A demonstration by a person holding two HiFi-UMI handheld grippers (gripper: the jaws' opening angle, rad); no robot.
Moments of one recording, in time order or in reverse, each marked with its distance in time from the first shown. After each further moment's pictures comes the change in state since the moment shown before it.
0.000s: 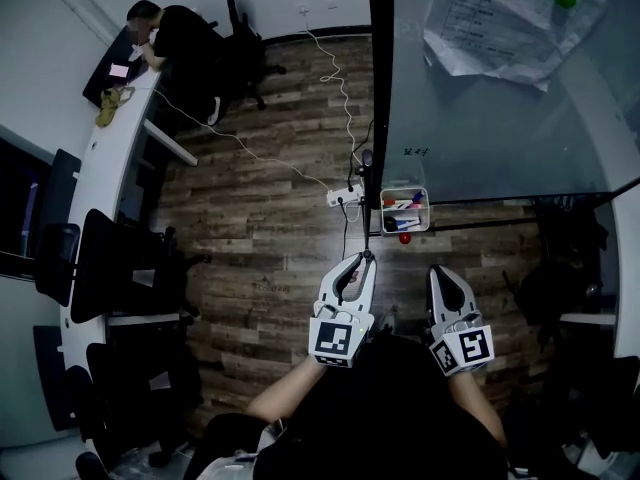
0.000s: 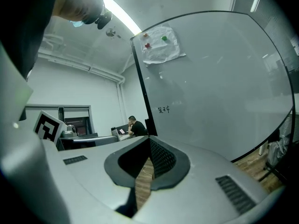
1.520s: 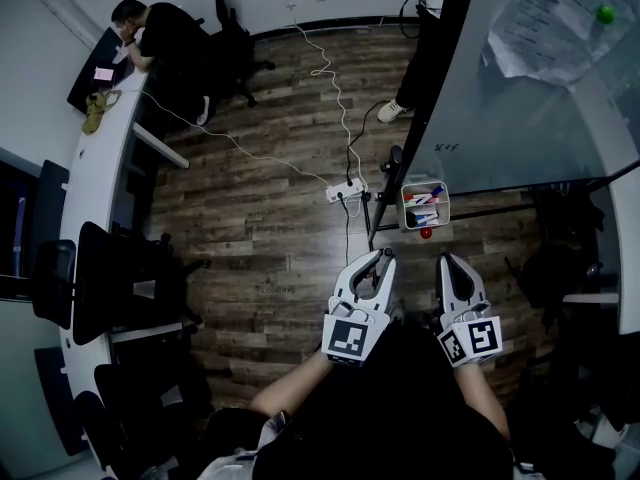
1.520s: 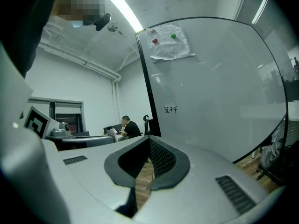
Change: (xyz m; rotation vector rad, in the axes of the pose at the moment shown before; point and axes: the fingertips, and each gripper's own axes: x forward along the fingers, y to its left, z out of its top) left arm -0.010 0.027 0.011 -0.022 -0.046 -0.150; right arm 0.036 0.035 -0.001 -0.045 -0.016 -0.099
